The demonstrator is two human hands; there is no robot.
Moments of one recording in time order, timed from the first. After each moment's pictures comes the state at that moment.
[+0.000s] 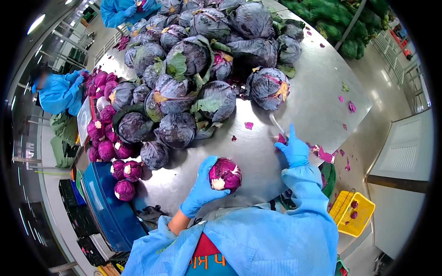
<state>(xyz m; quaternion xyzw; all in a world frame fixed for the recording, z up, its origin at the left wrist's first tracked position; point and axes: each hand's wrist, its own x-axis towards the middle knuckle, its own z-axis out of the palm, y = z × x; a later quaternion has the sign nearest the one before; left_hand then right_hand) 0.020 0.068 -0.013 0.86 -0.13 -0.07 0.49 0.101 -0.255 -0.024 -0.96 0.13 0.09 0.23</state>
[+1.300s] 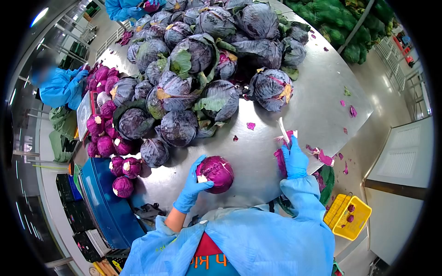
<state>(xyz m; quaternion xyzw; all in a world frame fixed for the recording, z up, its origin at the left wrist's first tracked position) 0.015 0.102 -0.040 0.67 0.05 -0.15 0.73 0.067 -0.257 -0.058 -0.97 0.16 -0.03 0.18</state>
